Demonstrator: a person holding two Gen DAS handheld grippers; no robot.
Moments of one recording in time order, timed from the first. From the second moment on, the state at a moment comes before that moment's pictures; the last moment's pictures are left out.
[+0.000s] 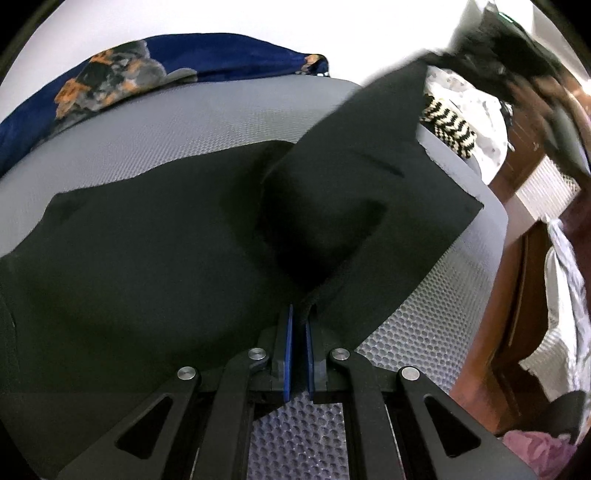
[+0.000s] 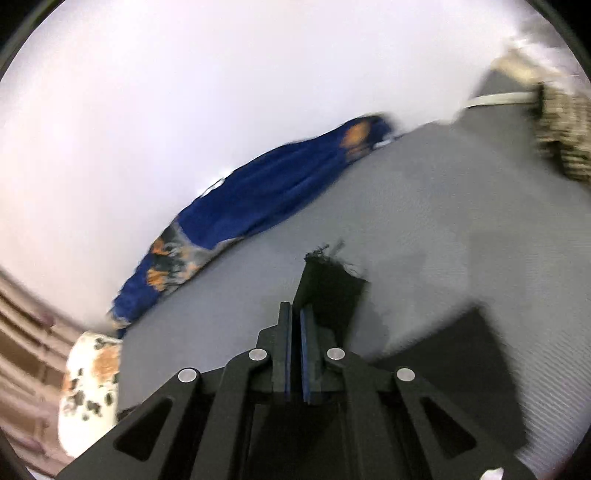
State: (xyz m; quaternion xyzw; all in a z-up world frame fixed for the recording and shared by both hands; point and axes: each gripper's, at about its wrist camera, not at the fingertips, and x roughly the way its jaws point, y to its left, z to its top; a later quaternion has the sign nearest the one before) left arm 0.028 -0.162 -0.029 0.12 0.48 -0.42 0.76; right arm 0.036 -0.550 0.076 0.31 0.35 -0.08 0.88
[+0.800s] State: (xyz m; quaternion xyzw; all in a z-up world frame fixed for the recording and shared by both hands) left arm 0.039 -0.149 -0.010 0.10 0.48 -0.44 0.75; right arm -0.108 -0.599 -0.025 0.32 0.45 -0.22 0.80
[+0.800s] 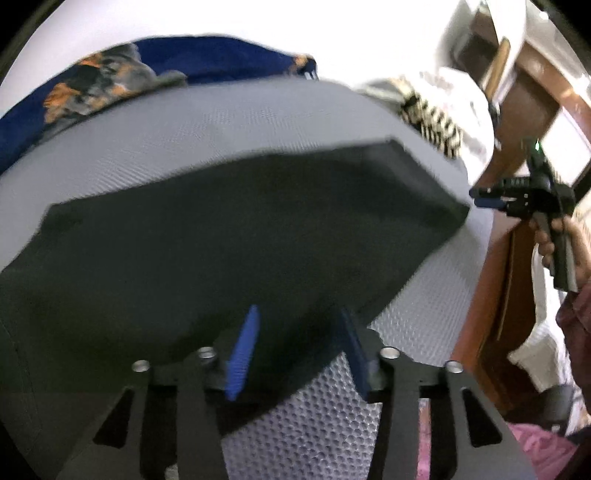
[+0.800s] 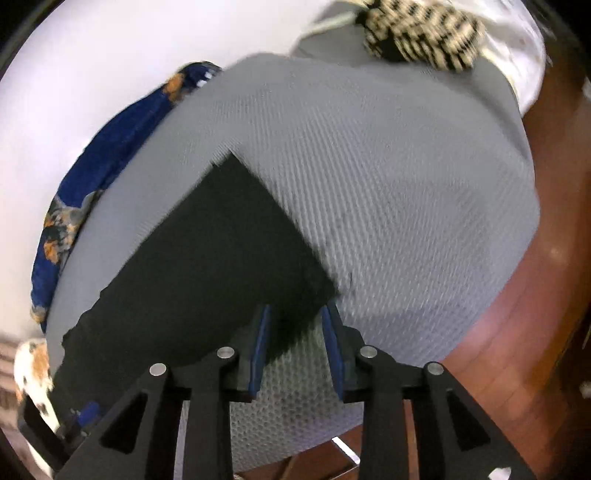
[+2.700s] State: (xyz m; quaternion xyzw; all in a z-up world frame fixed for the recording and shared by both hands) left arm 0.132 -0.093 -0.036 0.03 0.50 -0.25 0.83; right arm 0.078 -0.656 -0.053 0.18 0.47 -0.17 0.84
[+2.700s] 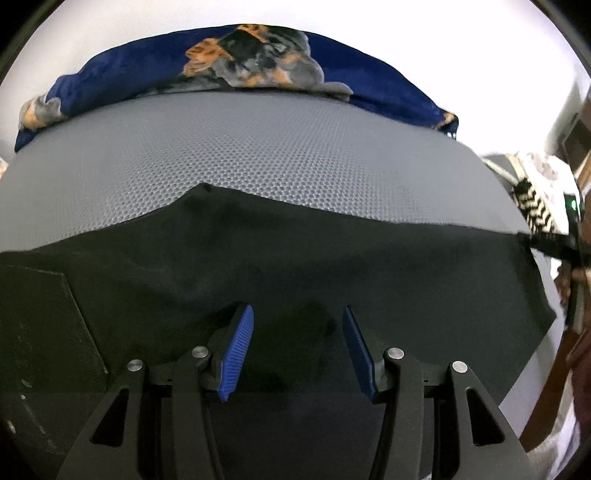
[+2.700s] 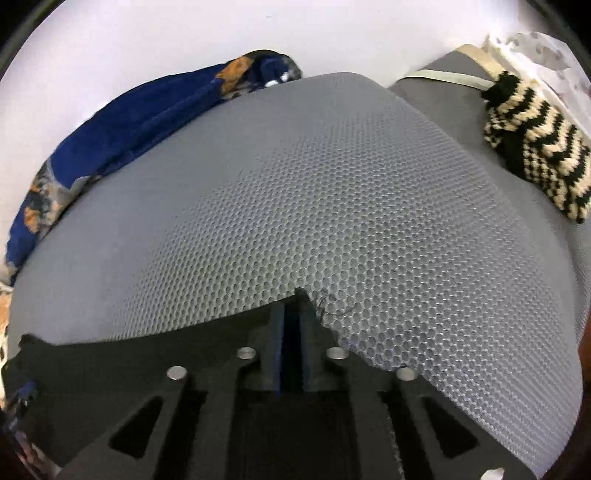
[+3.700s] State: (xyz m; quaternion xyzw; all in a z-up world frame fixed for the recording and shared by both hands) left arm 0.169 0.025 -0.012 0.06 0.45 -0.17 0.87; right arm 0.226 -0.225 -0.062 0.01 0.58 0.36 0.73
